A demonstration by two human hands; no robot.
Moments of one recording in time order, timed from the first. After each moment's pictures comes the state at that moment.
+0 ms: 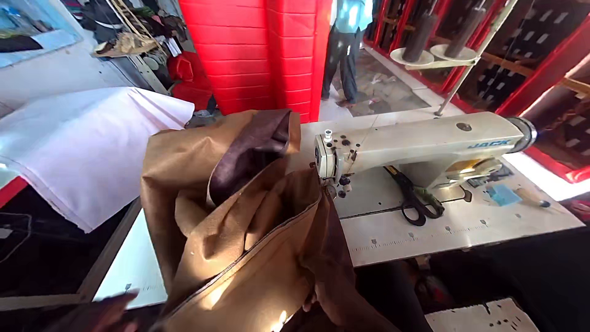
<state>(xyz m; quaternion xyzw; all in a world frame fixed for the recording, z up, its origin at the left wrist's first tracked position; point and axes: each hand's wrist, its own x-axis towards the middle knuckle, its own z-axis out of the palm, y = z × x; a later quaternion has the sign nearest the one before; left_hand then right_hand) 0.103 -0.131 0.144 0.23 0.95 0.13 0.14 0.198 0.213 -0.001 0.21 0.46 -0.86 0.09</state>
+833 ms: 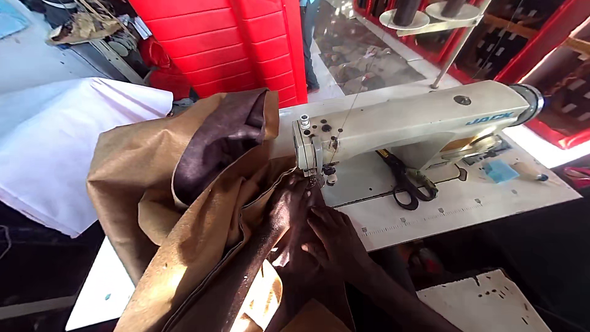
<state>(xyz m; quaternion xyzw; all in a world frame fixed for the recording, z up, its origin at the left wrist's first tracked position) 0.020 0.185 -0.035 0.45 0.87 0.21 0.00 0.184 0.289 -0.049 0.02 0.97 -0.24 -0.09</state>
